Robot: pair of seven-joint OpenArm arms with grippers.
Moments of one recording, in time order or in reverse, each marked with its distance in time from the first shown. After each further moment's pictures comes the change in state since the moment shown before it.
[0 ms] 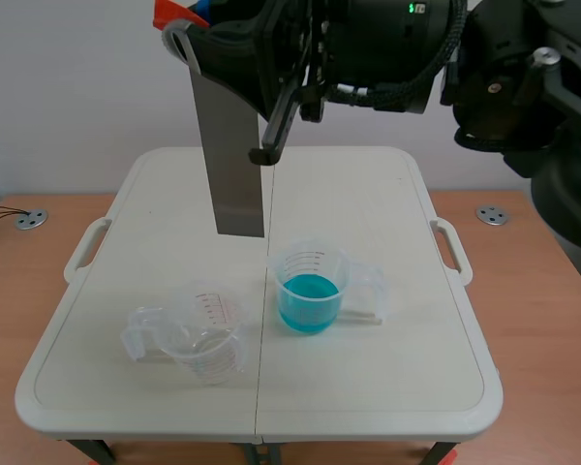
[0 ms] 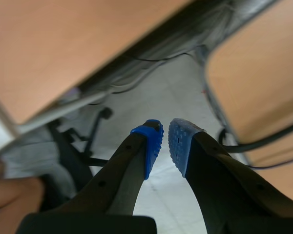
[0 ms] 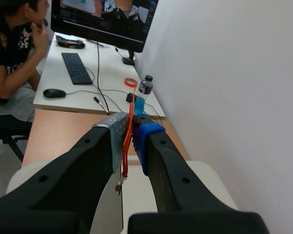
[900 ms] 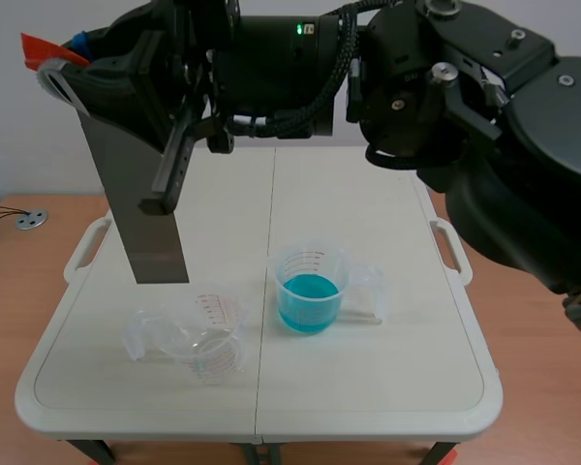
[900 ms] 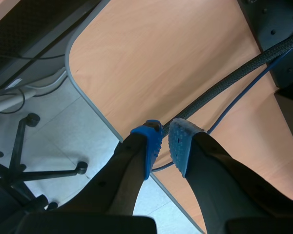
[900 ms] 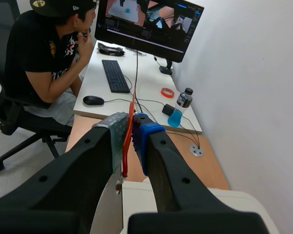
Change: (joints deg) left arm -8.1 14.0 15.8 -7.3 10.2 0.0 0.0; right arm 1.9 -6.9 -8.5 0.0 -0.7 0.0 -4.3
